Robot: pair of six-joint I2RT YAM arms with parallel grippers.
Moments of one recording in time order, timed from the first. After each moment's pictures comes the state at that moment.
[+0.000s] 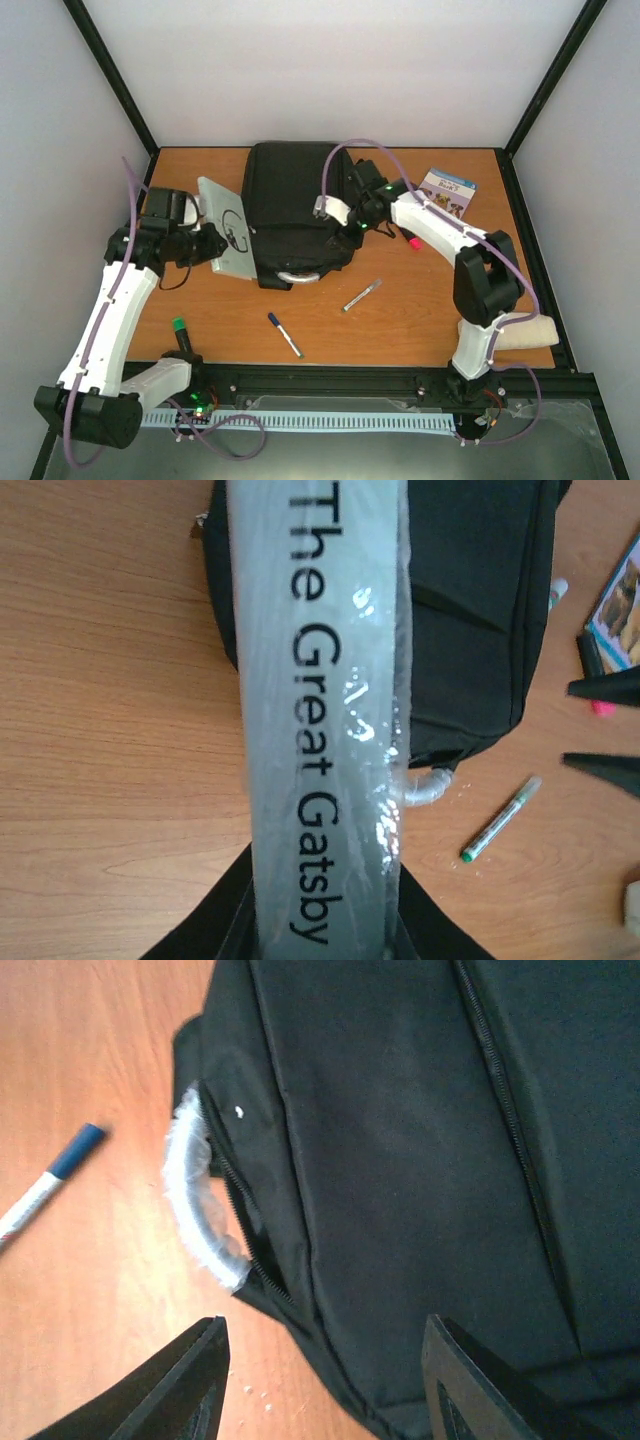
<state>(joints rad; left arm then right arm) -0.17 1.04 1.17 -1.09 0.21 -0.47 0.52 1.82 1.50 -0.81 -0.59 -0.67</state>
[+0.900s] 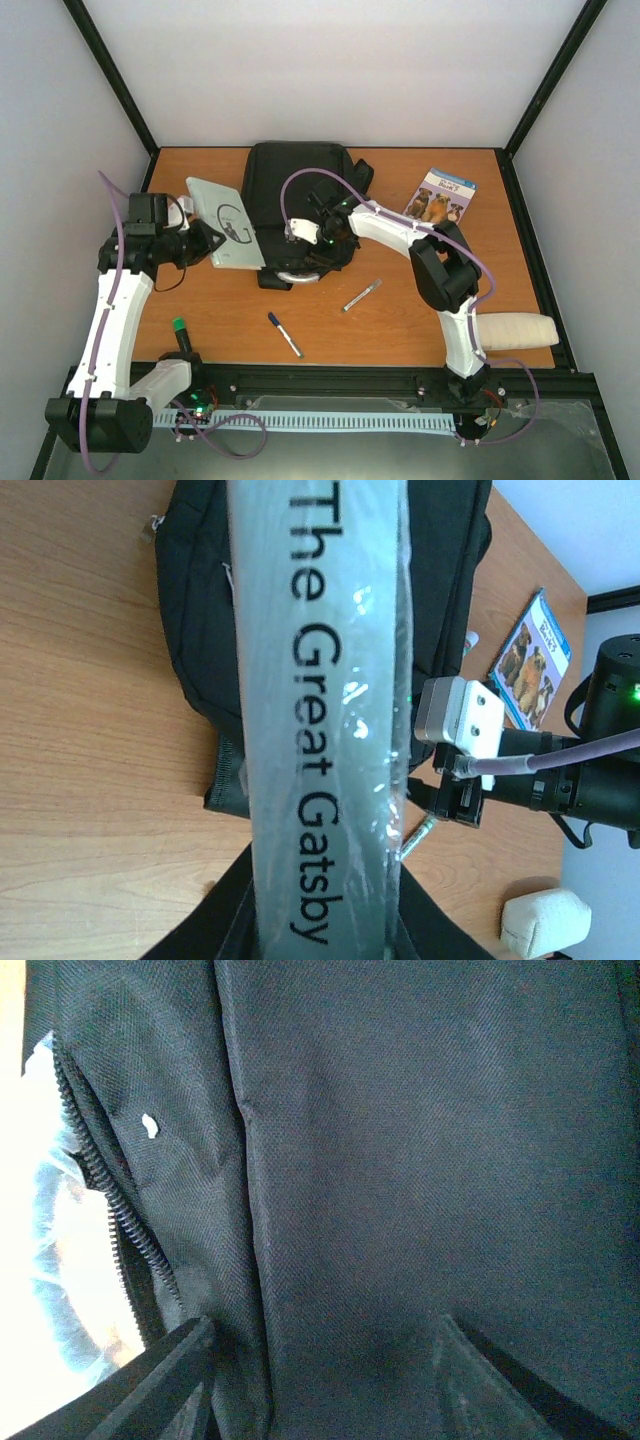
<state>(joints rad) 0.02 1.01 1.09 -0.98 0.45 -0.56 0.71 2.08 1.61 -0.74 -0.33 -0.72</state>
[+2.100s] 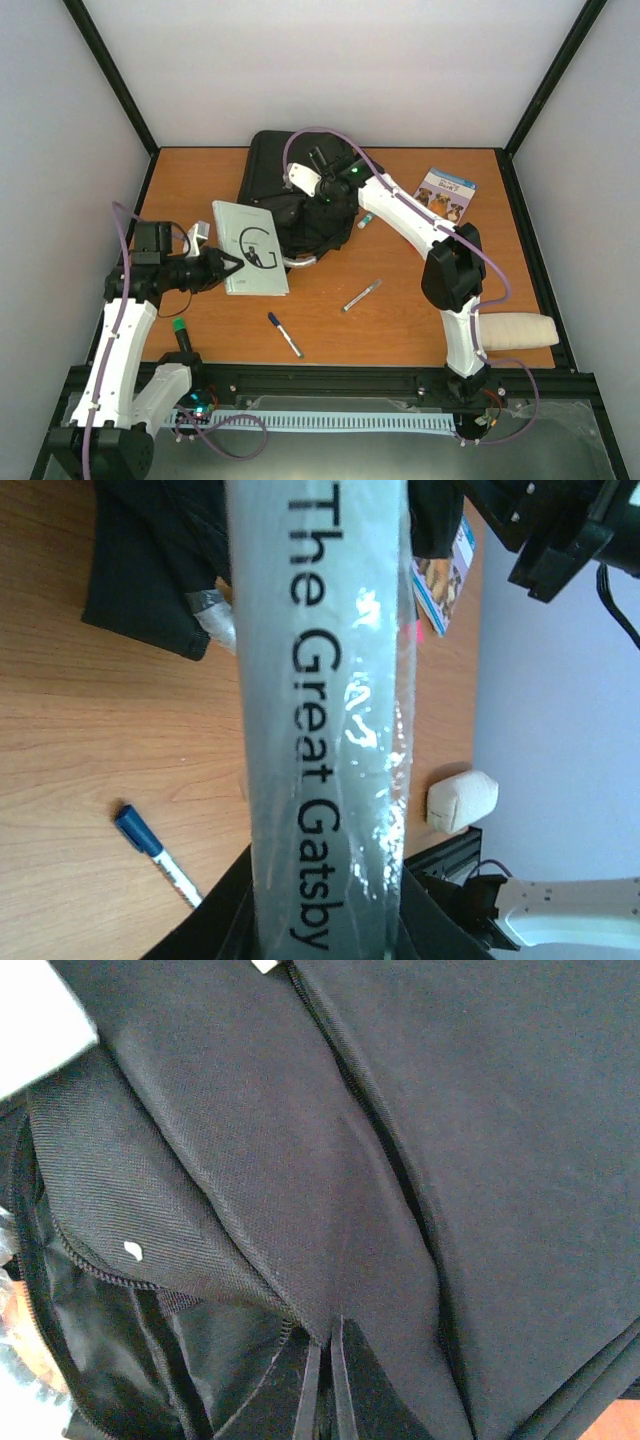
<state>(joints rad) 0.01 0.84 0.88 -0.96 0.72 -0.54 0.68 2.06 1.95 -0.80 -0.12 -0.58</state>
